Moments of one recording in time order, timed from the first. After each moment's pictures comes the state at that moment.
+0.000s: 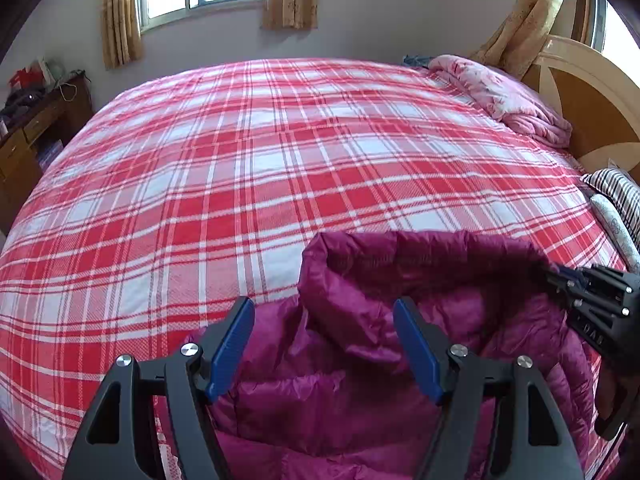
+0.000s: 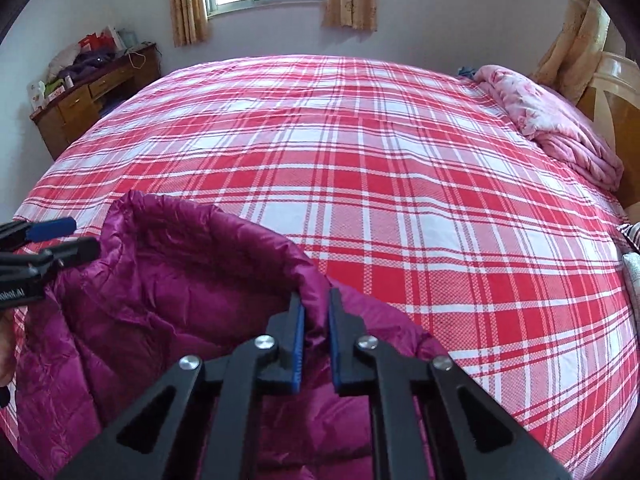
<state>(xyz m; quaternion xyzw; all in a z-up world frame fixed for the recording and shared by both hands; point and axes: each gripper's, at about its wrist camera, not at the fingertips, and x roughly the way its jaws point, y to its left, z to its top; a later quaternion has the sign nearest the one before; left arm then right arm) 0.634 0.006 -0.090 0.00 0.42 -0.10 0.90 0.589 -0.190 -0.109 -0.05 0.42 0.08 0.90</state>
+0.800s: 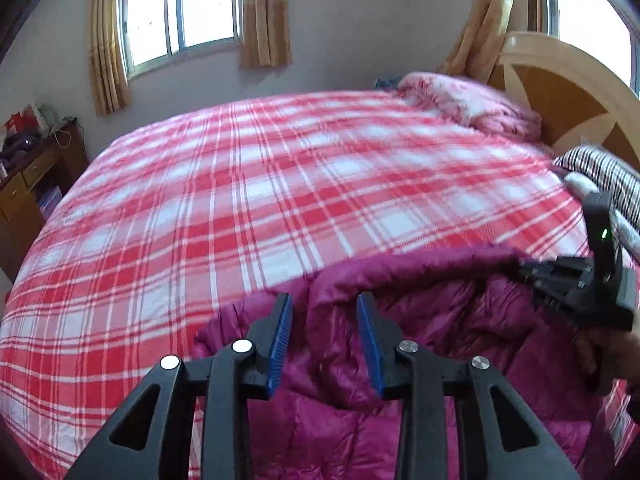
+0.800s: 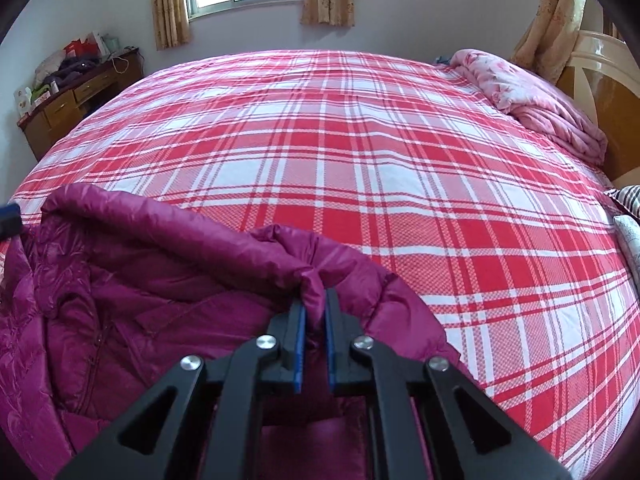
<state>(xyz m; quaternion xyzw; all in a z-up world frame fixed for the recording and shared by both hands) 0.567 0.008 -0.065 0.04 0.34 -0.12 0.93 0.564 -0.228 -0.146 -0.04 0.42 0.06 0.91</state>
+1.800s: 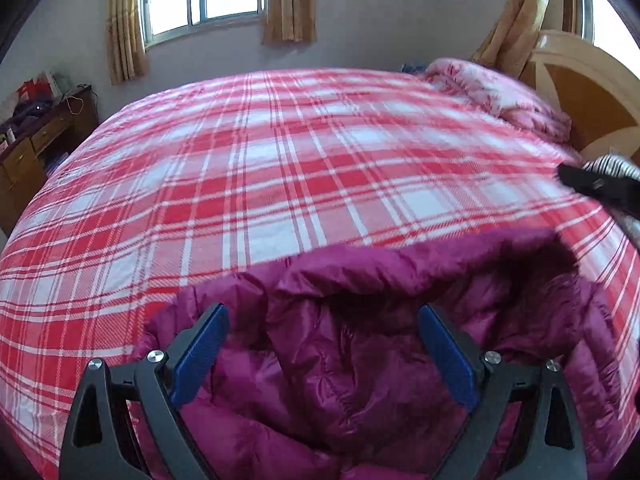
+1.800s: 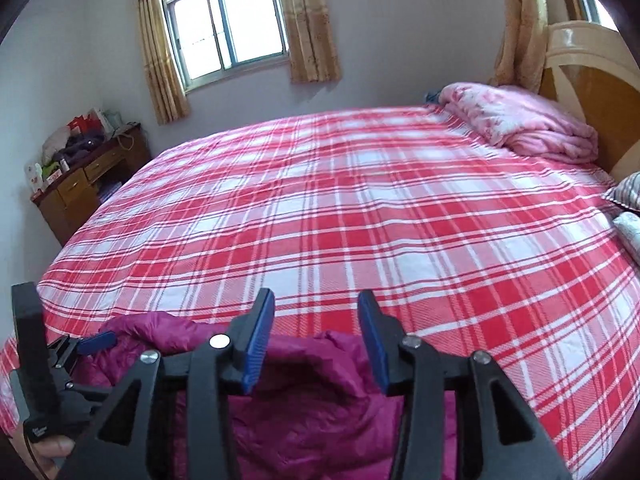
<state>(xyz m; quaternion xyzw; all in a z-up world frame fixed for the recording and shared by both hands) 0.598 -0.004 -0.118 0.01 0.38 -0.09 0.92 0.596 -0.207 -0.074 0.07 0.37 0.09 0.92</state>
